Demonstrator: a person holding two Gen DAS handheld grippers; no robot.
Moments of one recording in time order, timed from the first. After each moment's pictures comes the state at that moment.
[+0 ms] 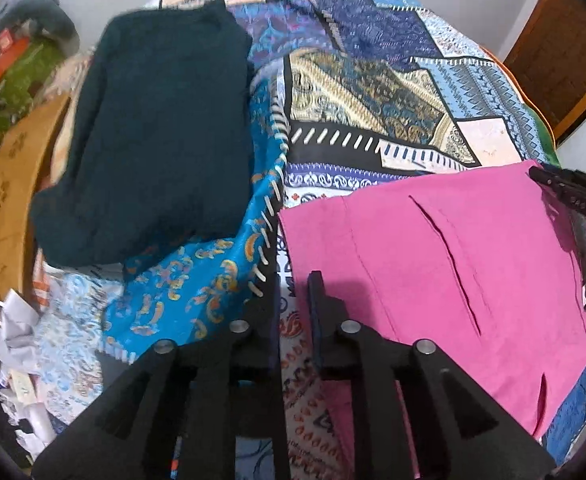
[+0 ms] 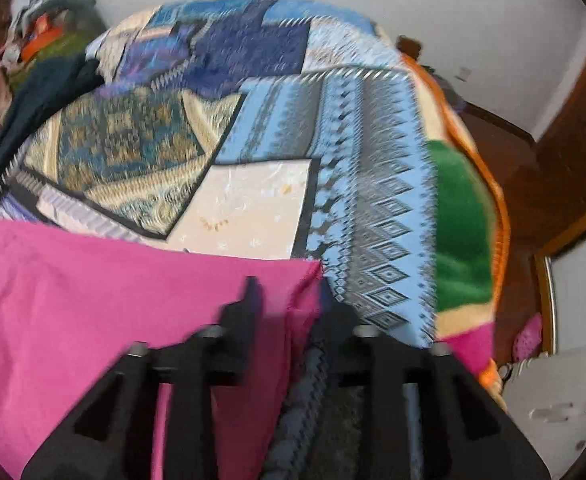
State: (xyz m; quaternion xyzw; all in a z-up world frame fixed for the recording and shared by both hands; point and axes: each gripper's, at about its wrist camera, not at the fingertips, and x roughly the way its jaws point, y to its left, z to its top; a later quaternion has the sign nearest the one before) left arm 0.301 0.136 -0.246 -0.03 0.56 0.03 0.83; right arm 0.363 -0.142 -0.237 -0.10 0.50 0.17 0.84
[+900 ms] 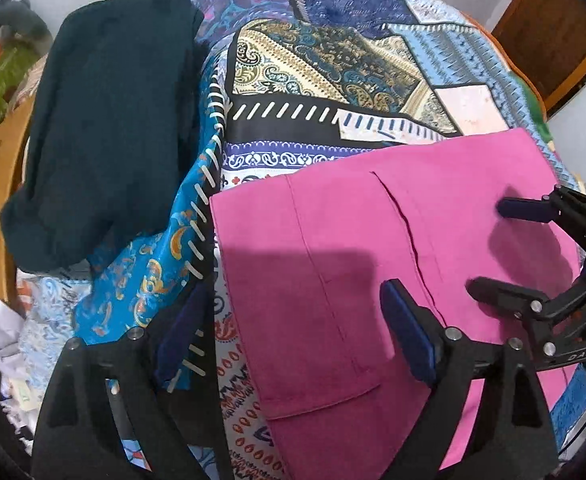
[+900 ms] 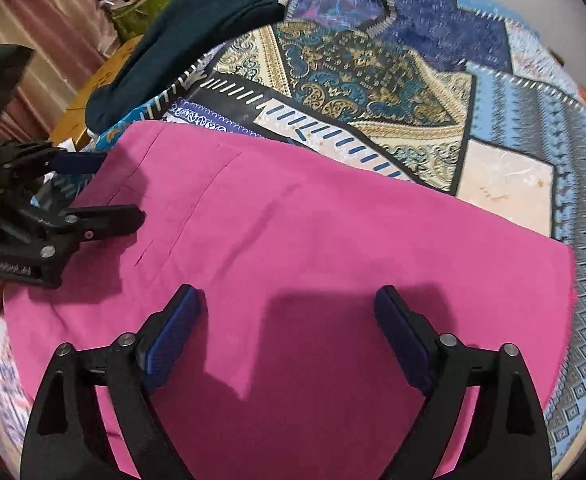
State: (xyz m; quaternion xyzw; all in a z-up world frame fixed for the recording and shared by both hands) left arm 0.314 0.106 -0.266 -0.03 0.60 -0.01 0.80; right arm 0.284 -0.023 -0.249 -0.13 0.56 0.36 0.74
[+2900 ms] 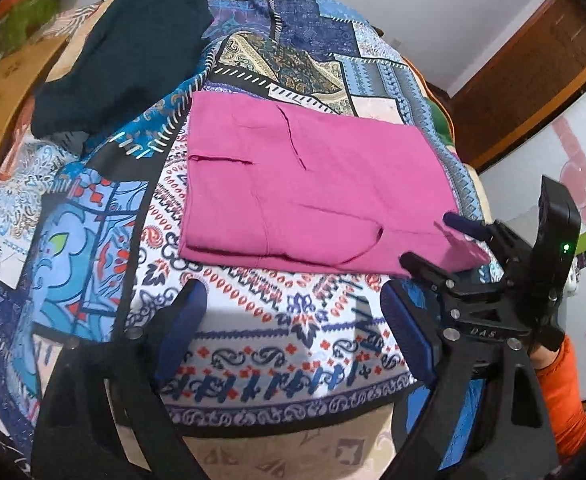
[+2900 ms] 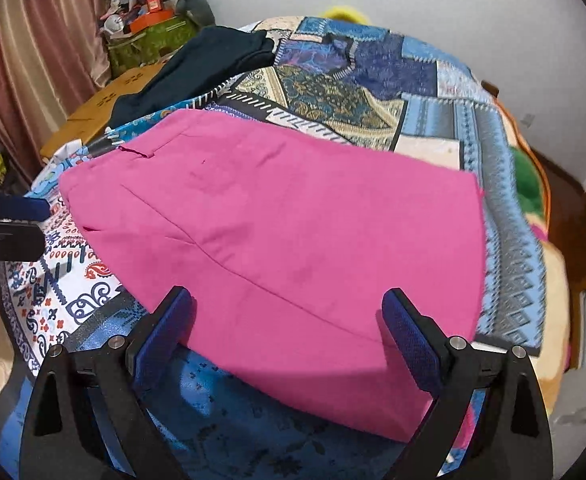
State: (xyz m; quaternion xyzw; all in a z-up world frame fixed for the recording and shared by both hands) left arm 0.163 0.065 -0.206 -0.17 0.54 -0.04 0.83; right arm 0.172 -0.086 -0.211 -0.12 0.46 0.31 0.82
